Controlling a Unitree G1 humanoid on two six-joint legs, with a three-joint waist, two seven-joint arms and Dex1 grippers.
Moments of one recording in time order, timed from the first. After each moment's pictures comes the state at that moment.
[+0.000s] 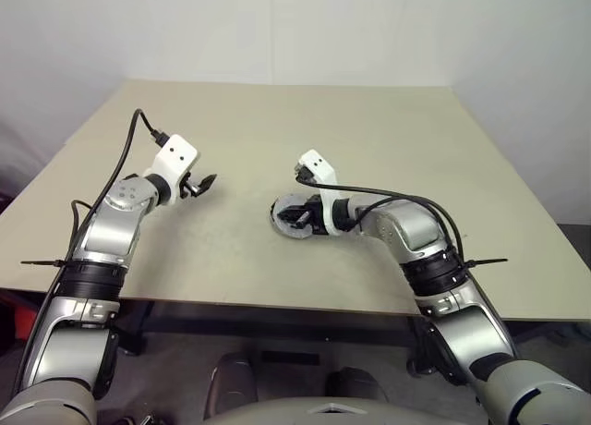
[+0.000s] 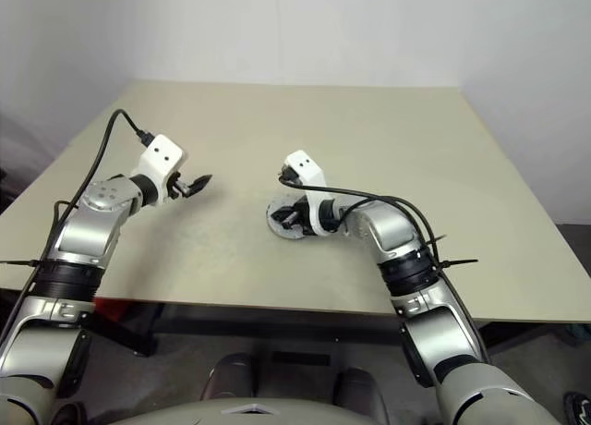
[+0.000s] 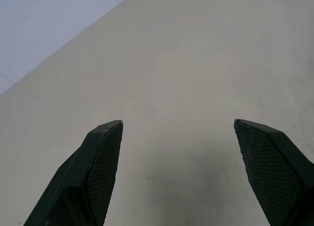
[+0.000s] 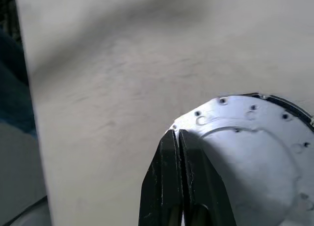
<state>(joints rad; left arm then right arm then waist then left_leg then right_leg) -0.54 0.59 -0.02 0.22 0.00 0.35 -0.60 -0.67 -0.24 0.26 0.11 0.31 0.96 0.68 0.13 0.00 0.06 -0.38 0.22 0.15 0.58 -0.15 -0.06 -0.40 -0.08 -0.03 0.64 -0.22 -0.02</state>
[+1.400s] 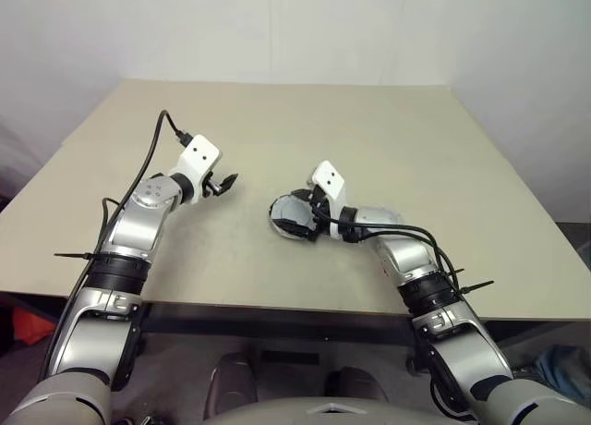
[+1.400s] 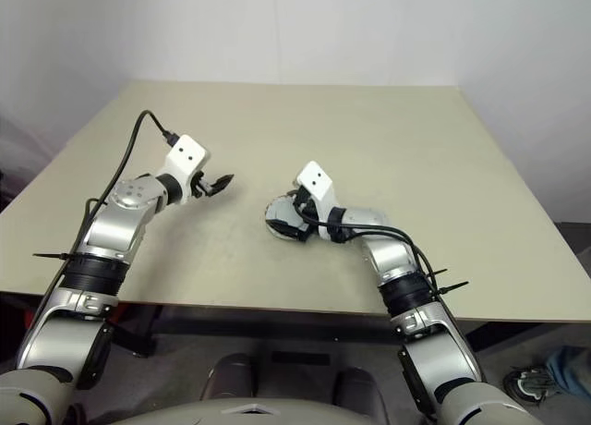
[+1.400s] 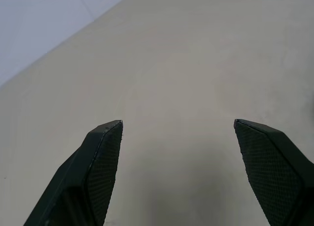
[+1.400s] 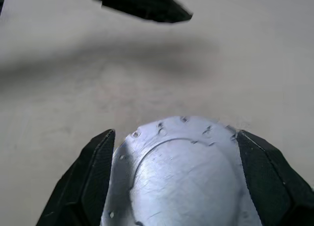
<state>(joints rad) -0.59 0.49 -0.07 0.27 0.01 0.33 -0.58 -0.53 -0.23 0.25 0.31 0.14 0.25 0.83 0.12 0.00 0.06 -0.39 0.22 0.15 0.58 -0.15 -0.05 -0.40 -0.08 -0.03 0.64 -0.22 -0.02</state>
